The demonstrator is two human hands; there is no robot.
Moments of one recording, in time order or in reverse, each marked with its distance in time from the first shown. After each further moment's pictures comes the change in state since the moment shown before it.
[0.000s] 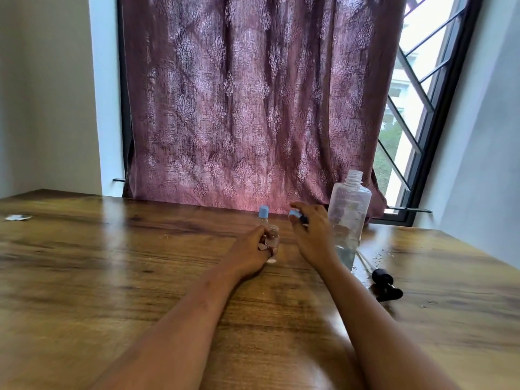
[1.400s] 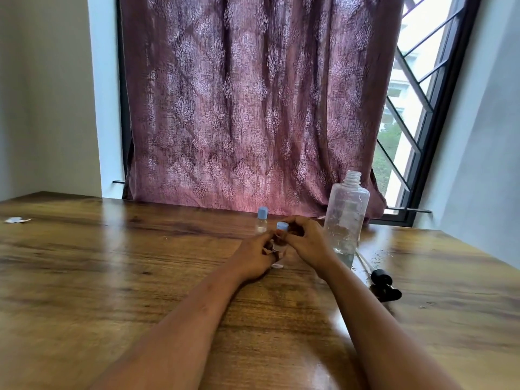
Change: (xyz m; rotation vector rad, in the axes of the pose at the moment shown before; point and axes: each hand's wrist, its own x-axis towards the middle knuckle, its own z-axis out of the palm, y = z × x) left_hand -0.002 0.007 0.006 -0.021 -0.035 0.063; right_hand -0.002 0.010 0.004 0.319 -0.234 0.144
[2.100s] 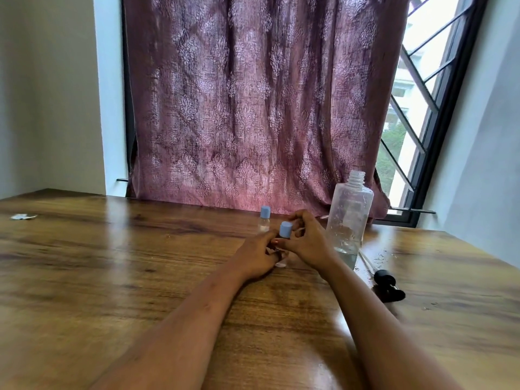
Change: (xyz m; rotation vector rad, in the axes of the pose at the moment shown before) left_hand -0.001 0.002 -0.001 0.039 -0.035 0.006; right_hand -0.004 -0.005 -0.001 -0.118 0.022 0.003
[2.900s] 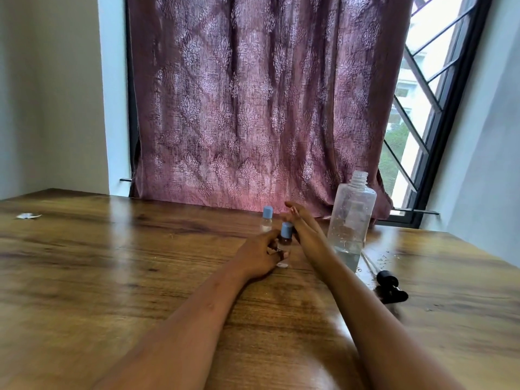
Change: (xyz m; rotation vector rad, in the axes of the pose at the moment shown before) left_hand 0.002 -0.004 0.001 0.040 0.001 -0.044; right_hand 0.003 -0.009 0.011 0.489 -0.074 0.059
